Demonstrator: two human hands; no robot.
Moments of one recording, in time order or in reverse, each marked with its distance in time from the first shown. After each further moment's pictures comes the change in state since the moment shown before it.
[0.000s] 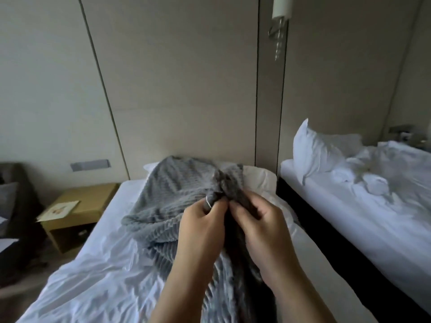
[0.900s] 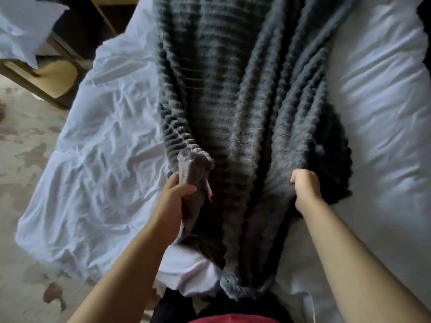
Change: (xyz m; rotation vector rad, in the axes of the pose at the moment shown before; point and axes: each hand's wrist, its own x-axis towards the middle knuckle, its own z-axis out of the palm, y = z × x) left_hand -0.138 -0.280 -0.086 -0.141 0.489 -0.876; right_hand -0.135 0.394 -0.097 -0.422 0.195 1.326
